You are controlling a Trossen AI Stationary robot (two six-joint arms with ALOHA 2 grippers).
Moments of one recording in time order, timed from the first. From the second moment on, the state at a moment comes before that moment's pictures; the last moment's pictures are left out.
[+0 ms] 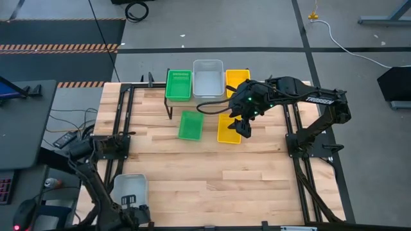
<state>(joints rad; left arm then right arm) -1.12 1.91 1.43 -1.04 0.05 -1.30 -0.03 1.51 1.79 -1.18 -0.10 0.26</state>
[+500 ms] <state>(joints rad) -0.98 1.71 1.43 -1.34 -0.18 -1.26 -0.03 1.51 1.79 -1.18 -0.10 0.29</state>
